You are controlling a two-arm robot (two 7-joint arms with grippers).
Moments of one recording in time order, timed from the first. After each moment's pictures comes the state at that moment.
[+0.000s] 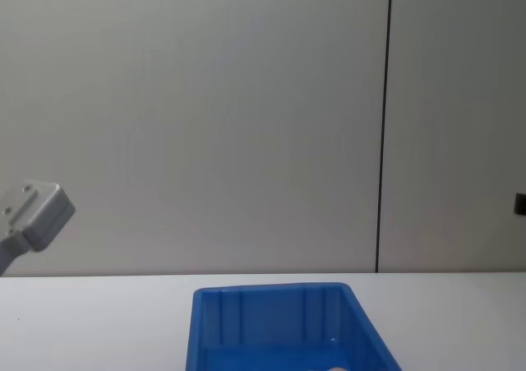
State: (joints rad) left arm -0.10 0.50 0.35 -1.65 -0.49 0.55 0.03; right arm 0.09 0.28 -0.14 -1.71 0.46 0.32 -0.14
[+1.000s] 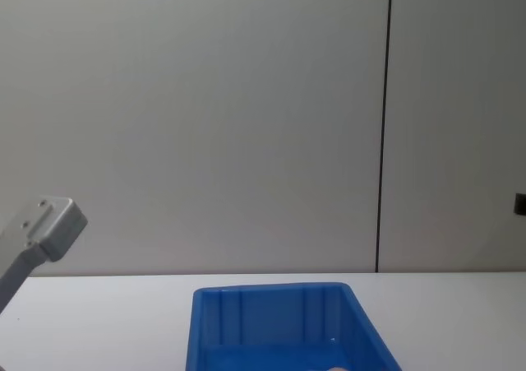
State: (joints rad) left arm -0.16 0.44 0.35 -1.52 -0.46 0.51 -0.04; right arm 0.09 0.28 -0.14 -1.71 0.46 0.32 -0.14
